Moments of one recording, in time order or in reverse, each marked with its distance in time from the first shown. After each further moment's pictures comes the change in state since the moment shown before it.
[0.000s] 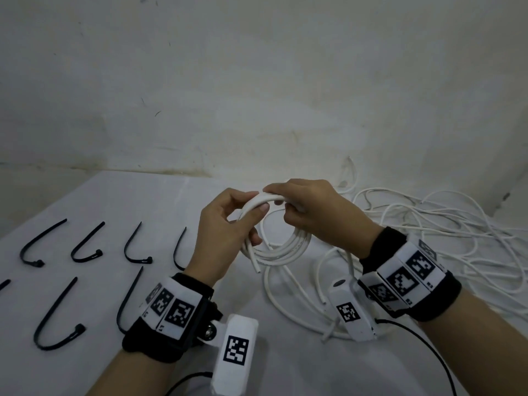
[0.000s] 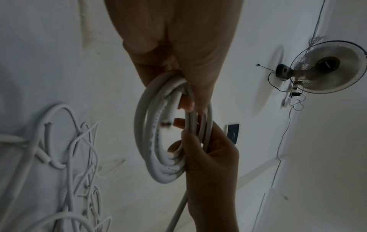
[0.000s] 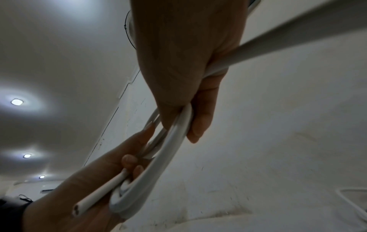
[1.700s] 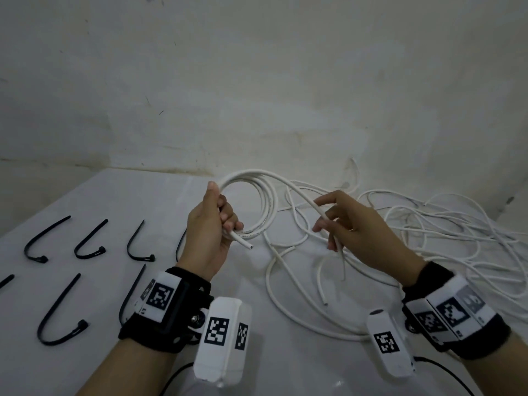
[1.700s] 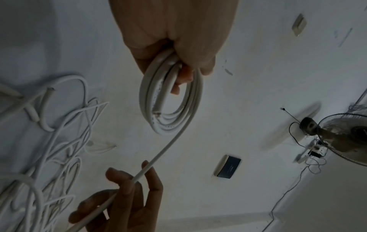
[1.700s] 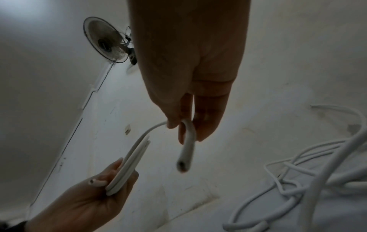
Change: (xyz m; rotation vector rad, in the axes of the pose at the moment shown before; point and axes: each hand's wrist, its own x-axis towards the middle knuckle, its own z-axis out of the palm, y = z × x) left_hand 0.018 -0.003 -0.009 -0.465 0.217 -0.306; right_hand -0.058 0.022 -0.013 0.441 0.024 0.471
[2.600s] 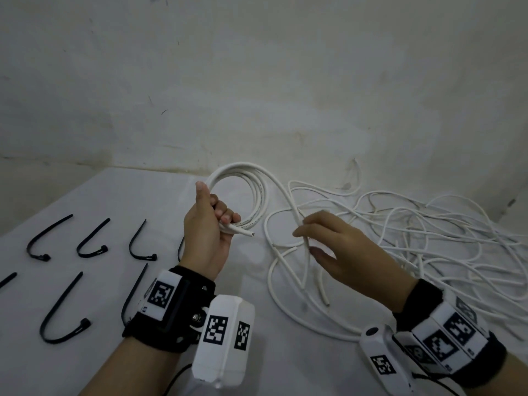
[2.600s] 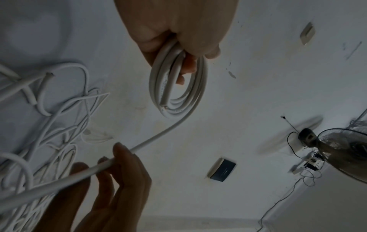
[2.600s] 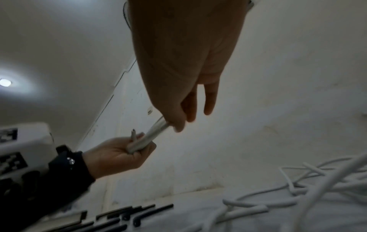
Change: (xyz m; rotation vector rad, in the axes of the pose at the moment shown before) left_hand -0.001 0.002 0.002 -0.178 0.109 0.044; right_hand -0.015 0.002 0.022 -0.539 -0.064 -0.480
